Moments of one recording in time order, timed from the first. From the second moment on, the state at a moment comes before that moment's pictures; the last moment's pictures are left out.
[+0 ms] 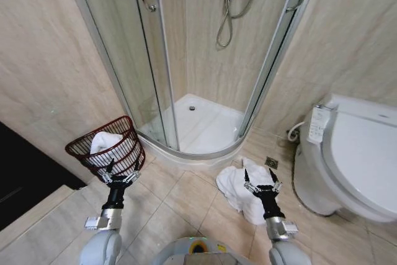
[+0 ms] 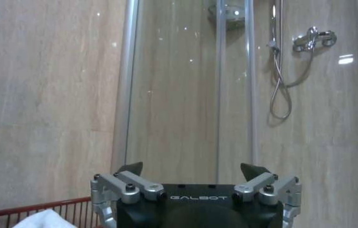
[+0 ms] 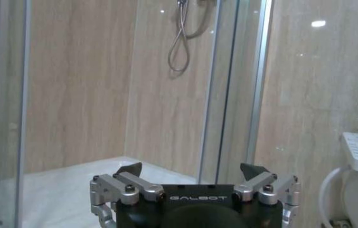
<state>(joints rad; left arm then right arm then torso) 1.65 -1.43 -0.73 -2.00 -0.30 -0.41 0.16 -1.80 1.45 0.62 2.07 0.06 0.31 0.05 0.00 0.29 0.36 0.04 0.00</state>
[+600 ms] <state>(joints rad) 1.65 -1.44 -0.73 -2.00 -0.30 -0.41 0.17 -1.80 1.44 0.63 2.06 0.06 0.32 0.04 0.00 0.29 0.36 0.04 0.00</state>
